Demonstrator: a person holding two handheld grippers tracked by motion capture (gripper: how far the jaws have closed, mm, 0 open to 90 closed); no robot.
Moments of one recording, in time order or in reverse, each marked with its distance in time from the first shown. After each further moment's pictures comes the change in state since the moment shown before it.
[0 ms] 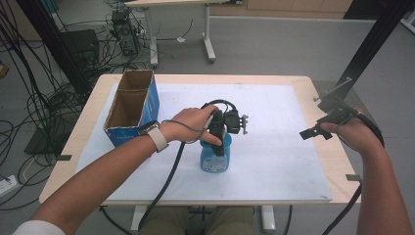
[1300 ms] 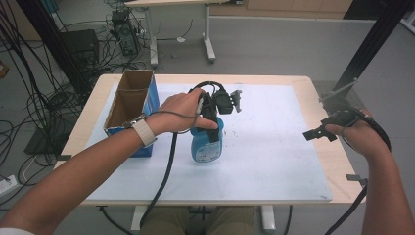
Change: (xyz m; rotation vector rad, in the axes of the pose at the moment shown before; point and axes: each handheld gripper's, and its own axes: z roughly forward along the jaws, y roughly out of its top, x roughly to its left) left arm -0.004 -0.018 -0.063 0.003 0.048 -0.265; right arm 0.007 -0.012 -0.013 -0.030 -0.018 0.002
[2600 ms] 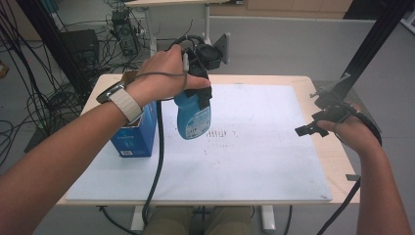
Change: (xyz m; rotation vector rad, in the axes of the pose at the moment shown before) left arm 0.009 -0.010 -0.101 0.002 0.088 -0.348; right arm 0.011 0.017 0.003 -0.031 0.018 -0.069
